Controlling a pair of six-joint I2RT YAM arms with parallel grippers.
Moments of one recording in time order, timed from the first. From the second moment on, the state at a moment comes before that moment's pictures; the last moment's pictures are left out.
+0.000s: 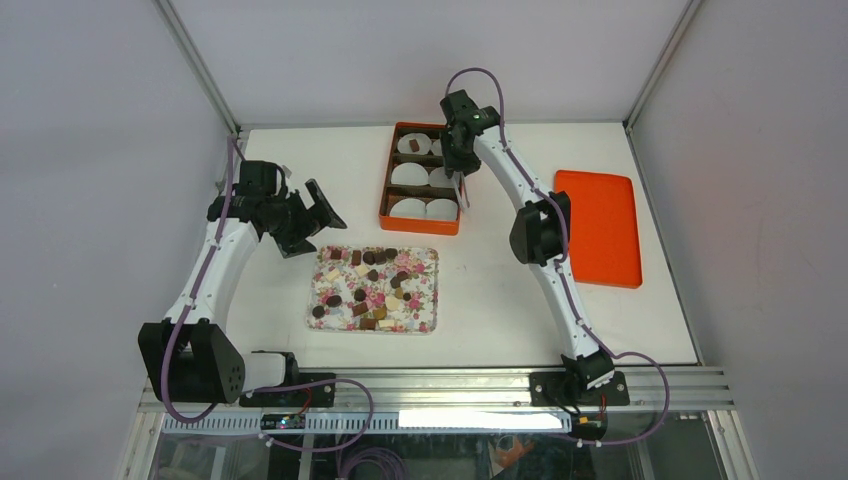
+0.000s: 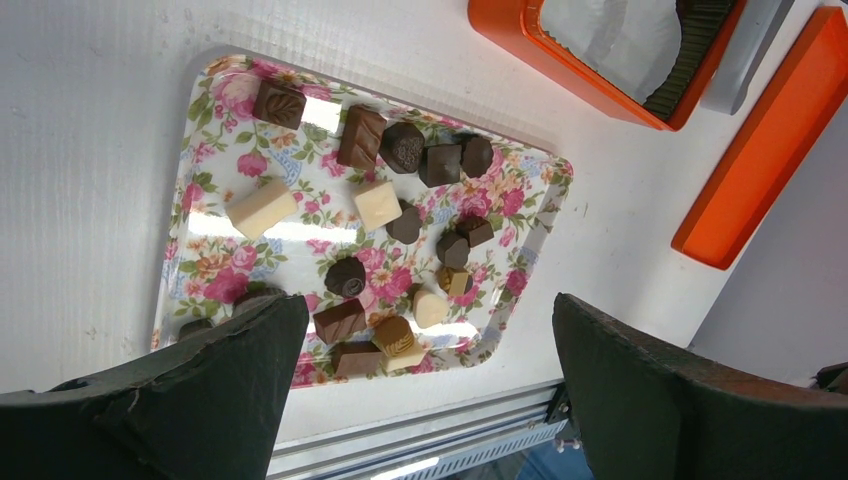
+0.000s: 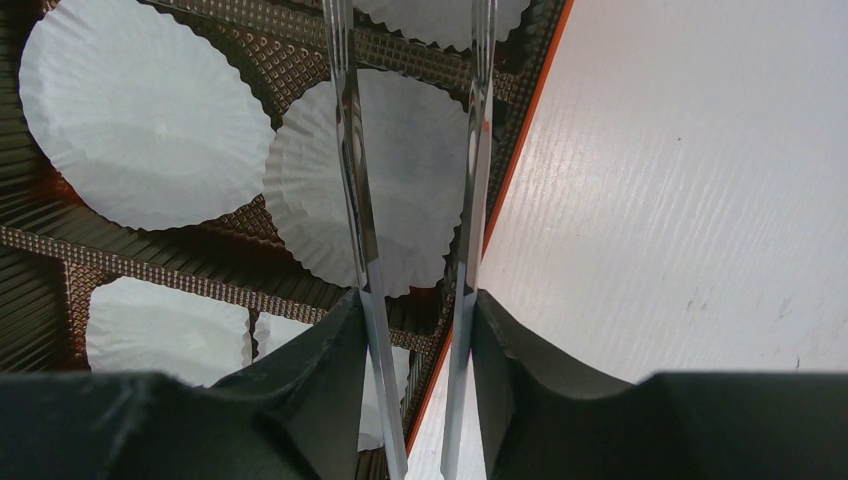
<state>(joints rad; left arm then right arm) -0.02 1.28 1.11 -0.84 0.35 -0.57 0.47 2.58 2.65 -1.16 0.10 0.25</state>
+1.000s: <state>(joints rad) -0.02 1.28 1.11 -0.84 0.35 -0.57 0.47 2.58 2.64 -1.16 0.10 0.26</state>
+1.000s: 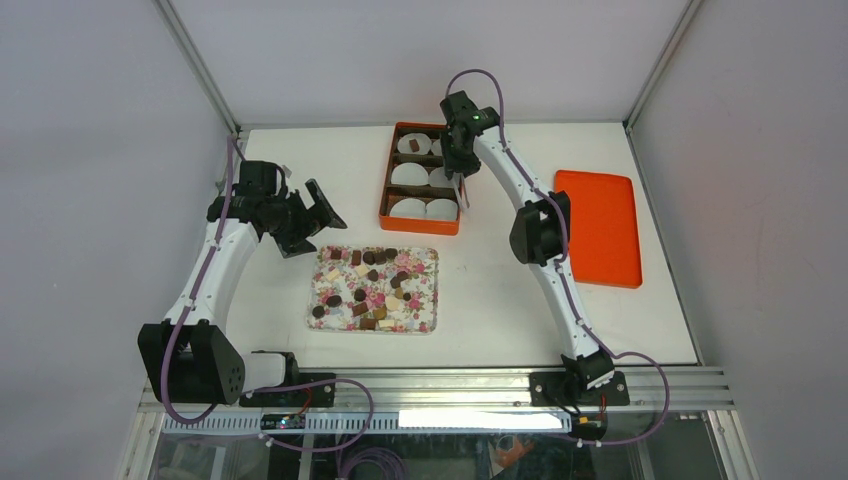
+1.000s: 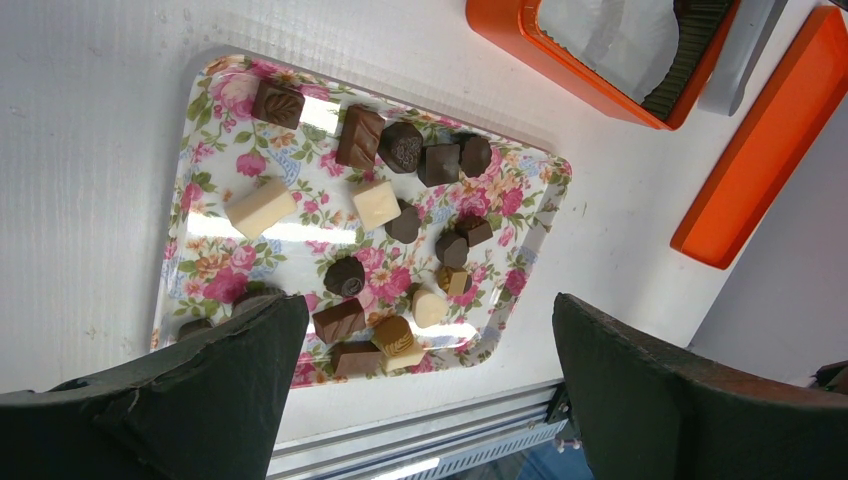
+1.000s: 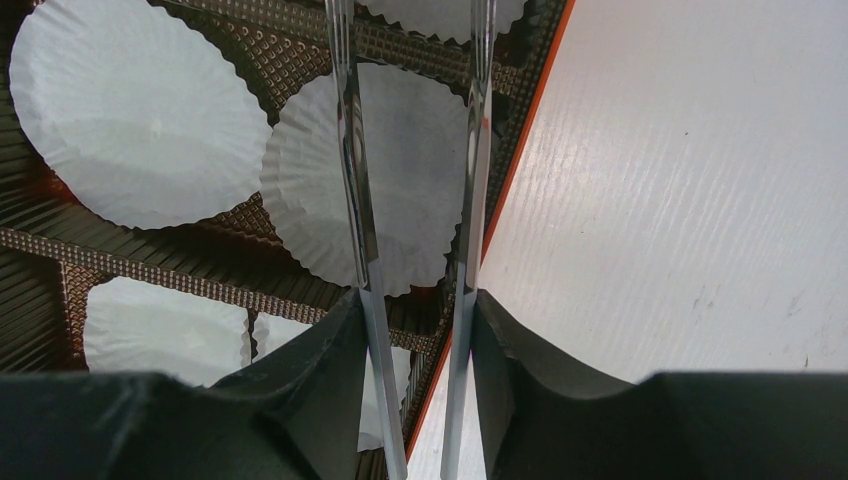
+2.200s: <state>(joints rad) -0.02 1.27 1.11 -0.84 0.35 -0.57 0.47 2.58 2.64 -1.16 0.10 0.26</state>
